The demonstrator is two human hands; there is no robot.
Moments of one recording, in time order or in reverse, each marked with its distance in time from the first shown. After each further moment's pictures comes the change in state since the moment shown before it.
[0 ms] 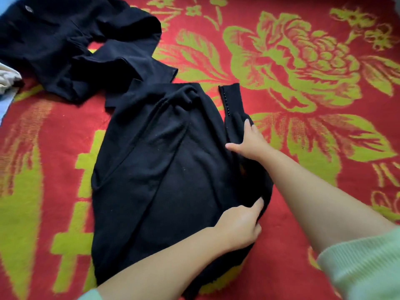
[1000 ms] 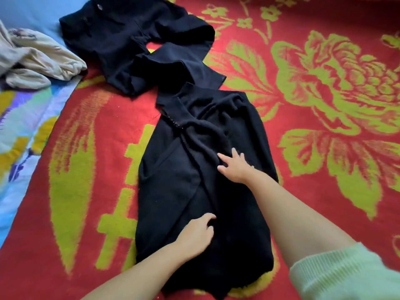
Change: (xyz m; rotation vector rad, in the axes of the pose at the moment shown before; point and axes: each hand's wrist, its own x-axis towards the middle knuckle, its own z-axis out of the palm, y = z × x) left_hand -0.102 -0.134 -0.006 -0.384 0.120 -0.498; right_hand -0.040 -0.108 0.083 -0.255 -0.361 -0.210
